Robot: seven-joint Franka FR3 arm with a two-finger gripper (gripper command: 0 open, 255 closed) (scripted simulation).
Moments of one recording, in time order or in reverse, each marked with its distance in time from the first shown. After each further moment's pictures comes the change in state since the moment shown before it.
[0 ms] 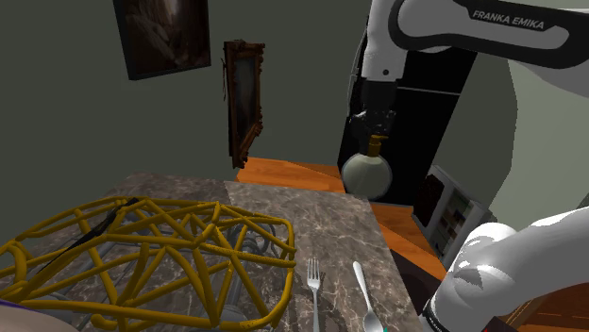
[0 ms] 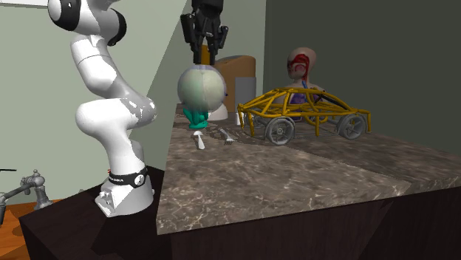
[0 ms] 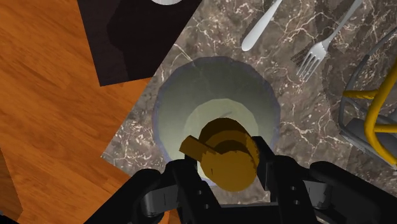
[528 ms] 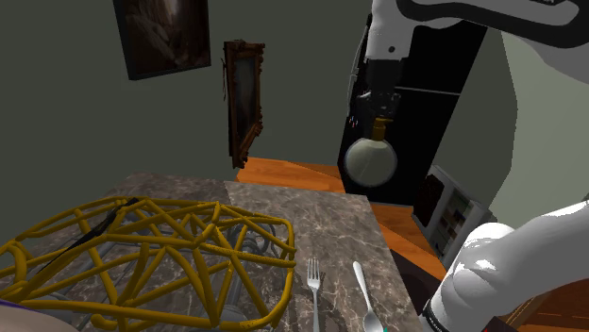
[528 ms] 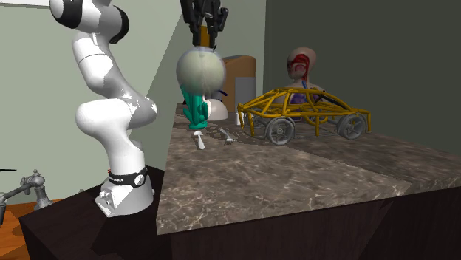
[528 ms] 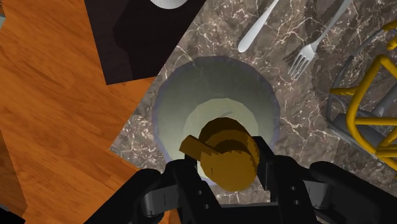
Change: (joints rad) arm -0.003 0.052 -0.002 0.155 -0.004 -0.103 0.002
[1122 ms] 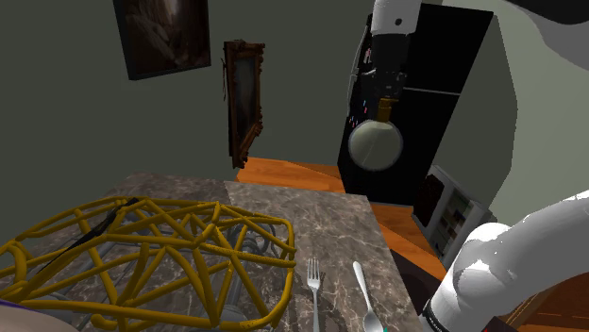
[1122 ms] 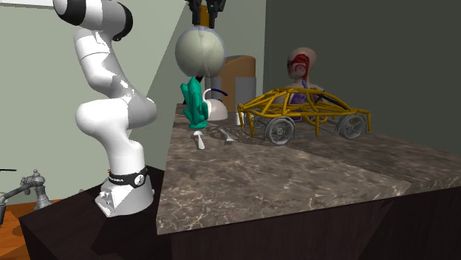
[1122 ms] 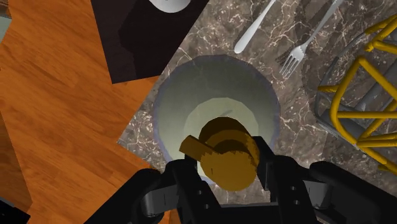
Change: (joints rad) arm -0.003 0.074 0.001 0.192 -0.004 -0.118 0.006
